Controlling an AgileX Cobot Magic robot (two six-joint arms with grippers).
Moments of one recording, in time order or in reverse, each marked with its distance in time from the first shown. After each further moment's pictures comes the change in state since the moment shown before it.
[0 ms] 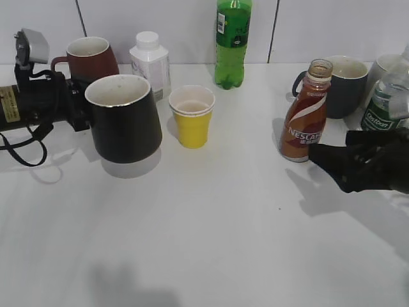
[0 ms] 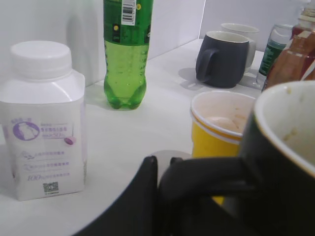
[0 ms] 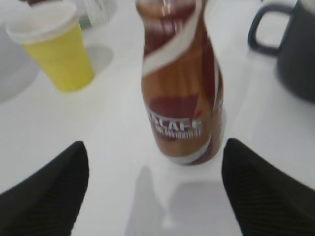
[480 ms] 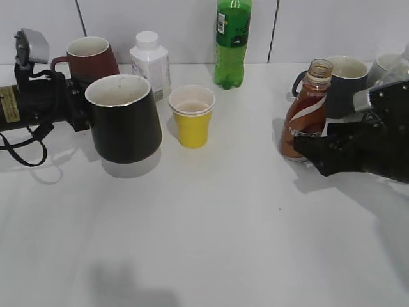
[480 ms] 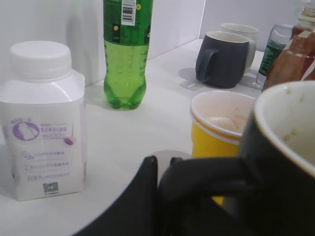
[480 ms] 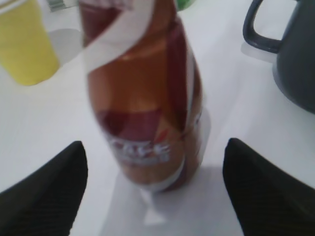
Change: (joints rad) left arm 0.000 0.000 0.000 0.000 0.000 0.000; right arm 0.000 0.271 -0.167 0.050 -0.052 -0.126
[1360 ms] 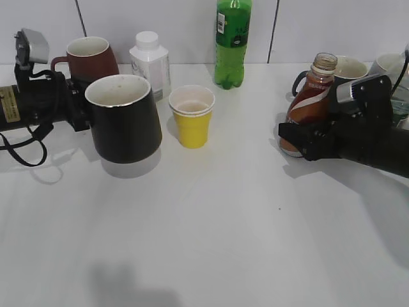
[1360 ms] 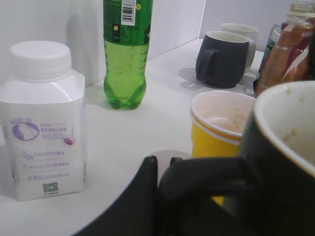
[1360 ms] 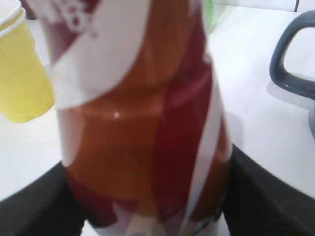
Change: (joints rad) left arm 0.000 0.000 0.000 0.000 0.000 0.000; right arm 0.000 0.188 -0.140 -0.036 -0.146 -0.001
